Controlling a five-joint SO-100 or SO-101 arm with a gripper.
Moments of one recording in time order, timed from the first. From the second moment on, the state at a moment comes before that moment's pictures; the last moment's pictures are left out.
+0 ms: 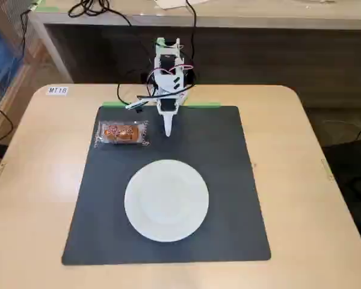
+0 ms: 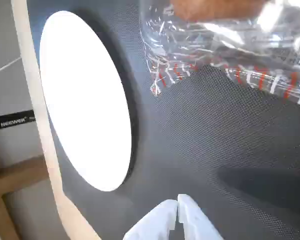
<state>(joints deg) 3.1 190.8 175.8 64.0 -3.6</state>
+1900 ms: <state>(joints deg) 40.9 107.6 102.0 96.3 -38.8</state>
